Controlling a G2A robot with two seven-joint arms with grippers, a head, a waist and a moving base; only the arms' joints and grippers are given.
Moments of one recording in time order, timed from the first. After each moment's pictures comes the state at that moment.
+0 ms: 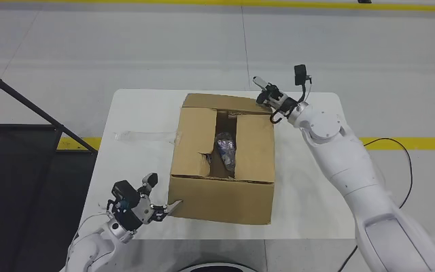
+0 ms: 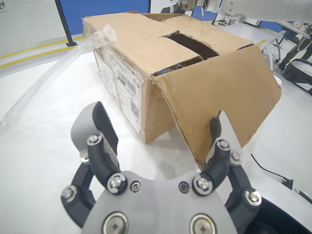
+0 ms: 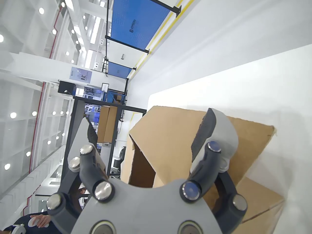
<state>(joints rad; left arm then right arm) 1.86 -1.14 -1.59 -1.90 1.23 -0.56 0.22 -0.43 -1.25 0.85 -0.79 0.33 -0.33 0.52</state>
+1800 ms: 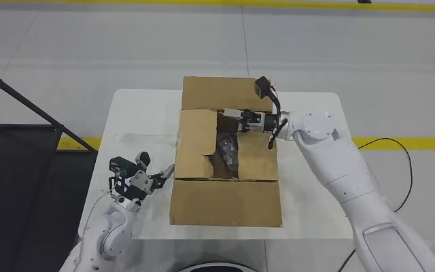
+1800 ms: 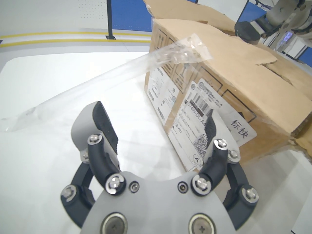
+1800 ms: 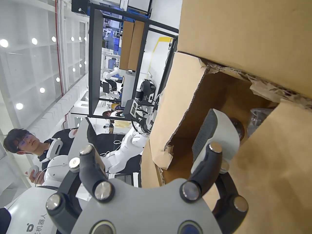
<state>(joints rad) 1.64 -1.17 -1.51 -1.73 1.06 -0.30 0.16 -0.48 -1.26 0.84 -1.00 0.41 -0.23 1.02</state>
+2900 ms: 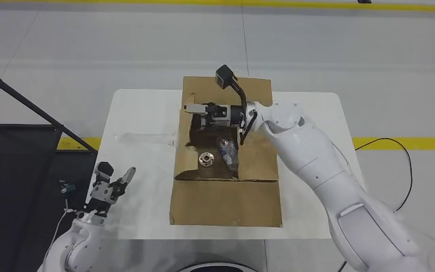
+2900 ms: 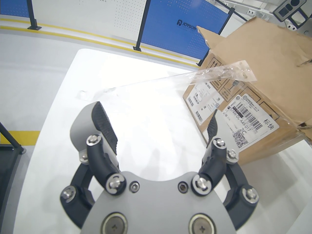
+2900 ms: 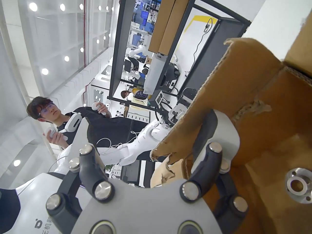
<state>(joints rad) 1.79 -1.16 -1.72 -1.69 0.89 -0.40 0.27 -0.33 -1.45 0.68 -0.85 0.57 -0.39 1.02</state>
